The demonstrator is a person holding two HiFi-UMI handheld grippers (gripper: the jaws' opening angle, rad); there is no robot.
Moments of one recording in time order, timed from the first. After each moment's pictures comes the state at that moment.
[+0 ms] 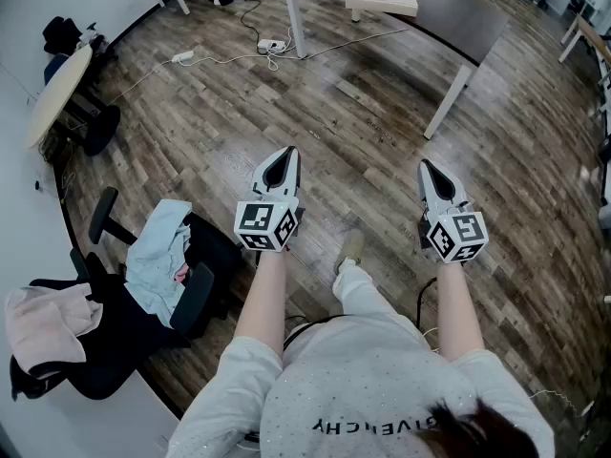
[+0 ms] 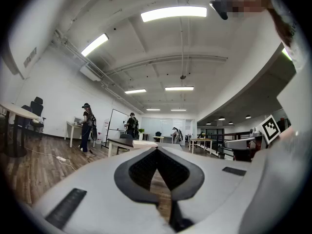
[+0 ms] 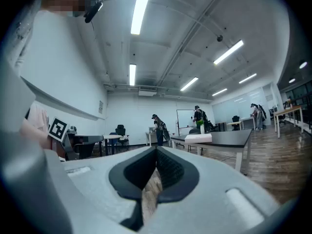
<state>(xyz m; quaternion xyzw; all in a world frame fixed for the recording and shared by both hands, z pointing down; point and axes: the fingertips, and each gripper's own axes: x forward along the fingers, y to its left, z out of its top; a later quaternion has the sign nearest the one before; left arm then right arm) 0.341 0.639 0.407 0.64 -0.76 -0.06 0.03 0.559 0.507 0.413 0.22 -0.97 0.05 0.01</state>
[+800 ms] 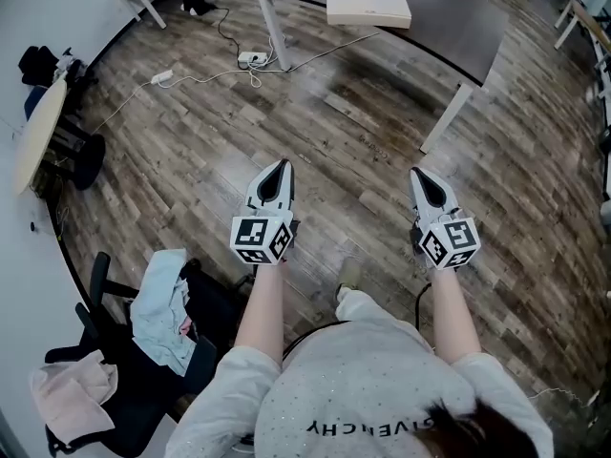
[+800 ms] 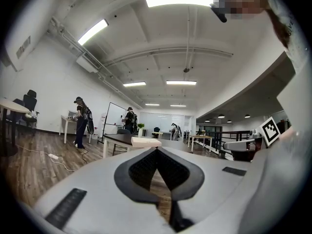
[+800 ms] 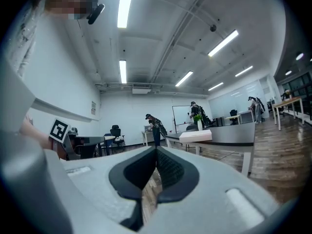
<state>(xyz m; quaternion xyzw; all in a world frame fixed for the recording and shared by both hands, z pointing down) 0.232 0.449 0.426 0.66 -0.75 -0.05 0.06 0.450 0.328 0.435 0.23 -0.97 0.07 0.02</state>
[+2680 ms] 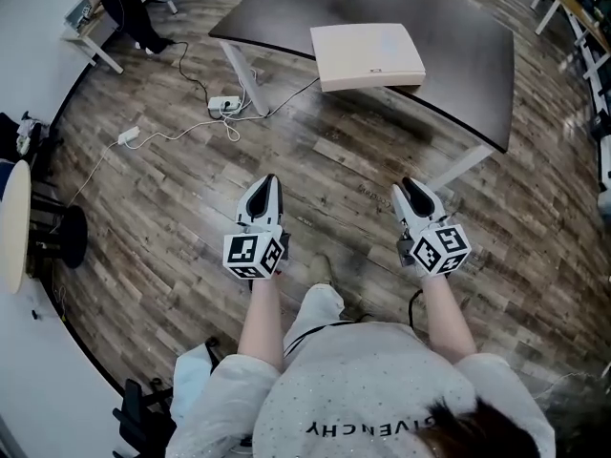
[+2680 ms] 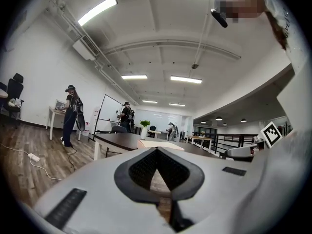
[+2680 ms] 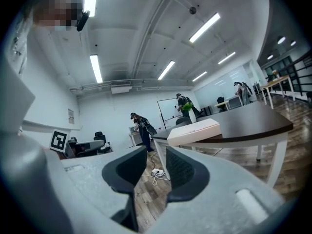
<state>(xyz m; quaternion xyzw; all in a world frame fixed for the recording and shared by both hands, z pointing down) -0.049 0.133 0.454 0.69 -0.72 -0.07 0.08 0.192 0.038 0.479 0.30 -0.94 0.17 0.01</state>
